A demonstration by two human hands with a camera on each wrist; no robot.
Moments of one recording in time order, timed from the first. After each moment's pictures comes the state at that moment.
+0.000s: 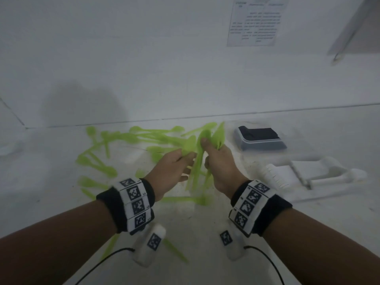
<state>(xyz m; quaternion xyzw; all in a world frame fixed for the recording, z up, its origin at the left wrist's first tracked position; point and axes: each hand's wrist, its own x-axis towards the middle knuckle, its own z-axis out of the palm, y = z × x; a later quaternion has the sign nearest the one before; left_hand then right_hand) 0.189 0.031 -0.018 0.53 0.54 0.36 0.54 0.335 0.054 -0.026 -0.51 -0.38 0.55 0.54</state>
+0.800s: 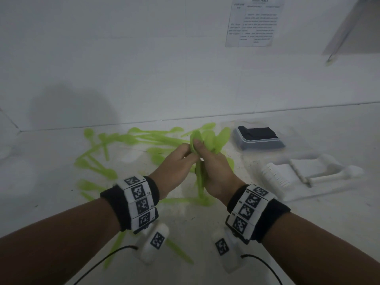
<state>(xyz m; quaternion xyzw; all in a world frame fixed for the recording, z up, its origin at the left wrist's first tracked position) 0.193 0.035 -0.010 0.57 0.51 0.38 0.52 0.314 0.046 -0.034 -0.44 -0.30 0.65 0.55</state>
